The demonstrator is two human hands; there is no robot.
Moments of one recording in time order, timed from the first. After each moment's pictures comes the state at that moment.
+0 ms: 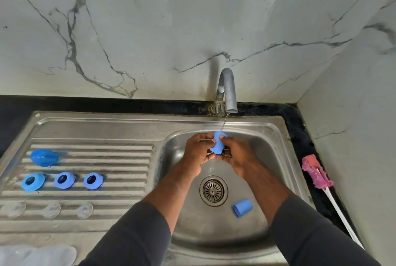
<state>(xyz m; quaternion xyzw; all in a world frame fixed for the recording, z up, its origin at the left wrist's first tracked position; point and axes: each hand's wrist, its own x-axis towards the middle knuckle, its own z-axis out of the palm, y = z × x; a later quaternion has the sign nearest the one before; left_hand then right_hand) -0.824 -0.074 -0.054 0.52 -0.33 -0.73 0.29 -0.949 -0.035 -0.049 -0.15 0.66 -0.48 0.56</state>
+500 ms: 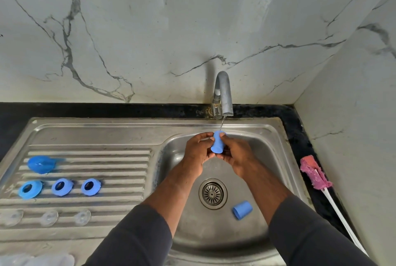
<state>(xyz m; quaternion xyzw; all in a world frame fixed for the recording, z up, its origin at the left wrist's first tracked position) -0.835 -0.080 -0.047 0.51 -0.30 -0.74 0.32 -0.951 -0.038 -0.037 -0.13 0.66 -0.50 0.55</state>
